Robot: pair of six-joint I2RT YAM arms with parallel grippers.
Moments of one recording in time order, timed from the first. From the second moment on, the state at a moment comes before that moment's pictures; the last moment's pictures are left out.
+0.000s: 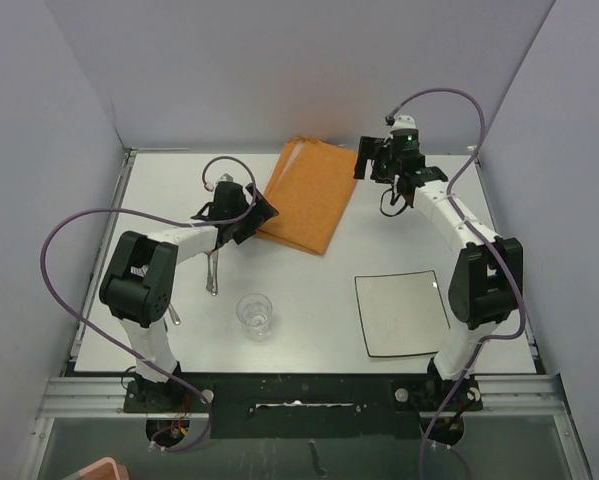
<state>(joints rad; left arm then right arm) -0.36 1.85 1.10 0.07 0.04 -0.96 0.24 1.78 1.53 -0.27 0.07 0.23</state>
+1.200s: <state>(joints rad) -0.48 1.81 1.41 -0.18 -0.21 -0.59 0.27 2.43 1.98 -0.33 -0.28 0.30</state>
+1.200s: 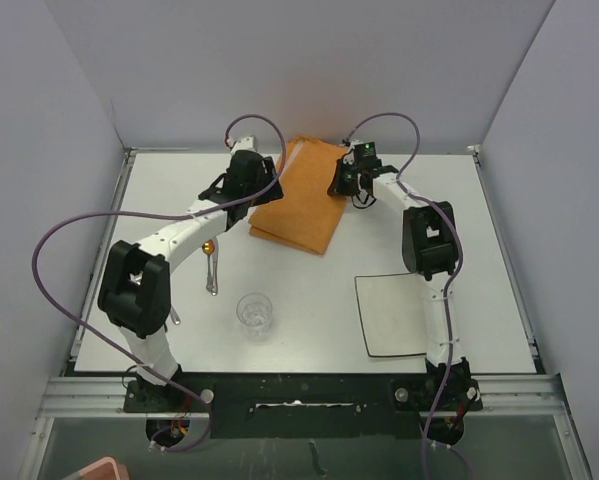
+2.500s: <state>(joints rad) -0.42 1.59 1.40 -0.29 -0.21 -0.56 0.59 2.35 1.84 -0.30 -0.19 0.58</state>
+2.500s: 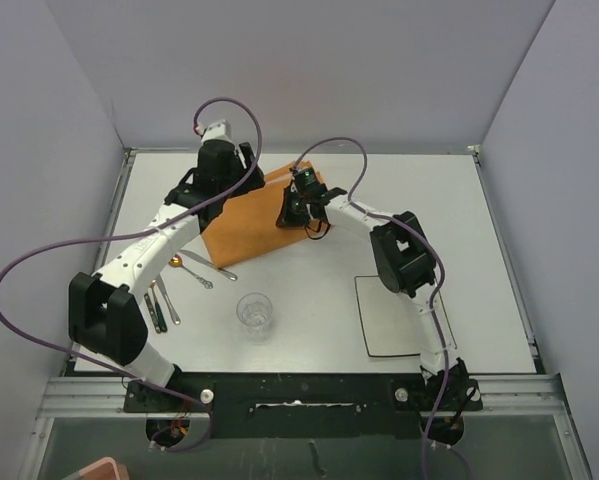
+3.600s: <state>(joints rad) -0.35 1.87 1.23 -0.31 -0.19 -0.98 0.40 2.08 1.72 -0.28 -0.13 0.30</state>
